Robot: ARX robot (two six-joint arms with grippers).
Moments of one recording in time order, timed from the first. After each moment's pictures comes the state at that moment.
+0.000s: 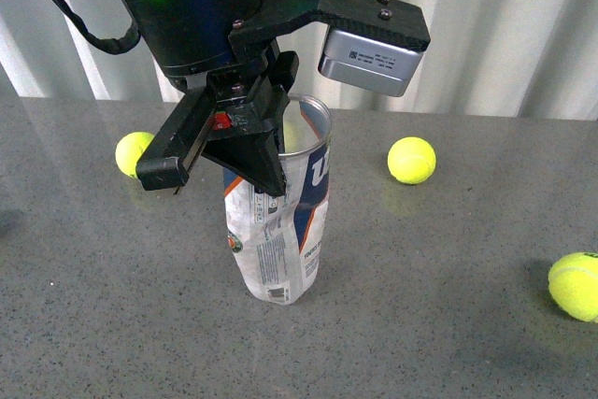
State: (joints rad) left arm -0.43 1.95 1.63 -0.98 0.24 1.25; right arm 0.00 0.00 0.01 0.00 0.00 -0.01
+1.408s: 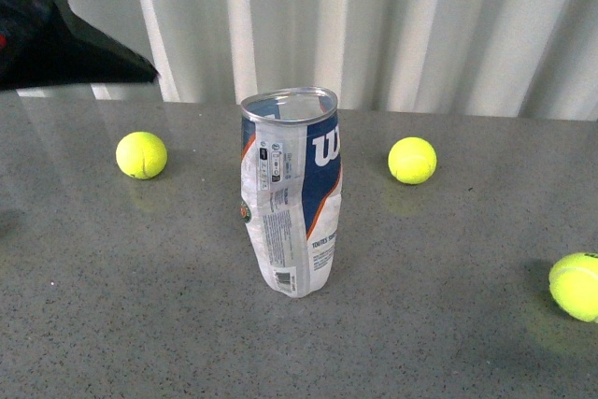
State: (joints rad) left arm -0.05 1.54 1.18 -0.33 0.50 1.00; right arm 0.00 0.00 0.01 0.00 0.00 -0.01
